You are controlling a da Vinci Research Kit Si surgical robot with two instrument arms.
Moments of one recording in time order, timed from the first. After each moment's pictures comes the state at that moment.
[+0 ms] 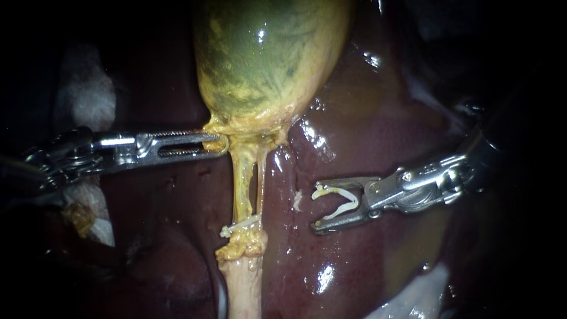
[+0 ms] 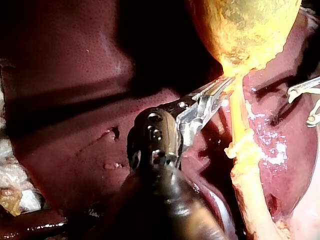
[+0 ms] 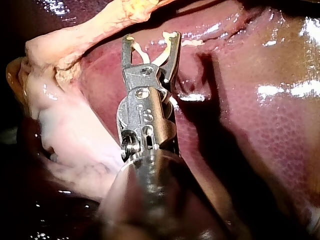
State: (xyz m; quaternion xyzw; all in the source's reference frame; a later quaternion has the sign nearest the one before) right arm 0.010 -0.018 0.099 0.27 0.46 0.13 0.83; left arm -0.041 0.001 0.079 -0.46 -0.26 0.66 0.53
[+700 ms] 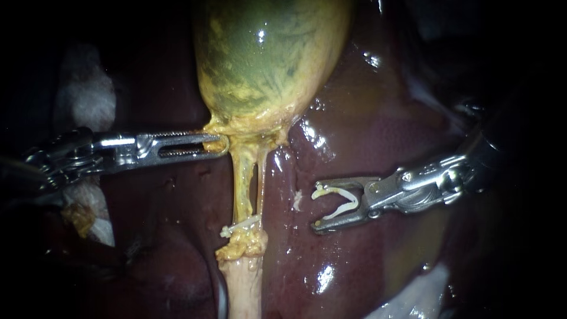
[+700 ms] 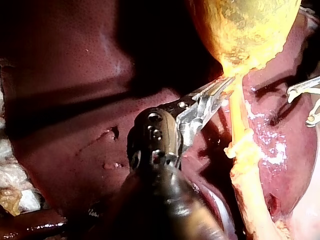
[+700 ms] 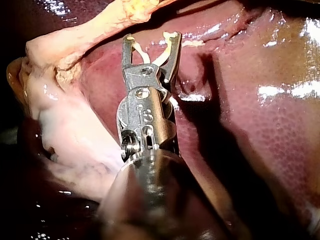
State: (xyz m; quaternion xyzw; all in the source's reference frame) right arm 0.010 -0.018 0.099 0.27 0.46 0.13 0.83; left arm -0.041 0.001 0.079 -0.46 -0.26 0.66 0.53
